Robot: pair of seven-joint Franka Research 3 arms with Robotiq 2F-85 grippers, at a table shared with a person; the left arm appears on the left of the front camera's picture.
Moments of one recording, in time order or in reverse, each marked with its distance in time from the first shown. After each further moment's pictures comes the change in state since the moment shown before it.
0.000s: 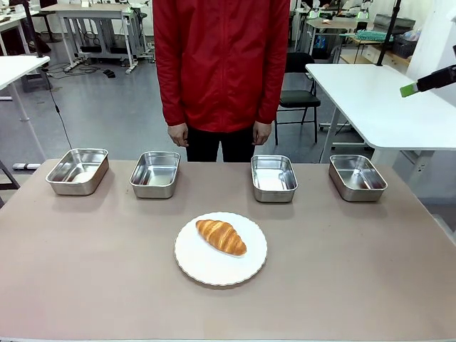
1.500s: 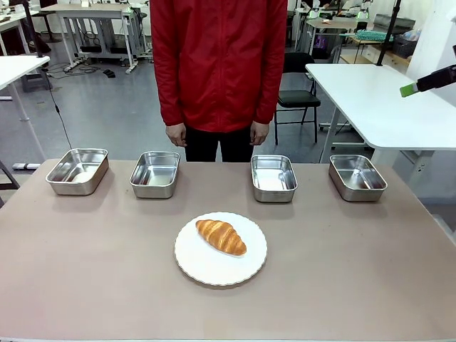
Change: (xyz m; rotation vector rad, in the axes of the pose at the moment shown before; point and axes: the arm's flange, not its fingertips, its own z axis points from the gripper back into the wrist) left arm 0.000 0.000 0.000 0.000 0.000 0.000; right arm 0.000 0.000 0.000 0.000 0.000 0.000
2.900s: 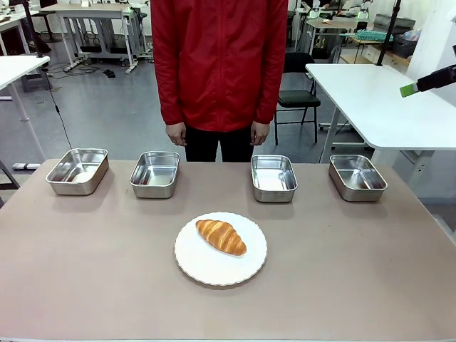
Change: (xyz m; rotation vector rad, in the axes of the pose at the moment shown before) left arm 0.000 0.000 0.000 0.000 0.000 0.000; right arm 0.000 0.000 0.000 0.000 0.000 0.000
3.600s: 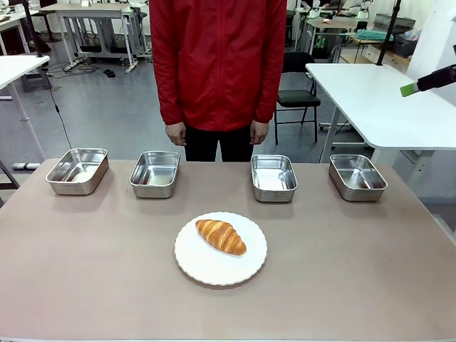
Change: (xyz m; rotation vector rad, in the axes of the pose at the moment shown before) left arm 0.000 0.000 0.000 0.000 0.000 0.000; right arm 0.000 0.000 0.000 0.000 0.000 0.000
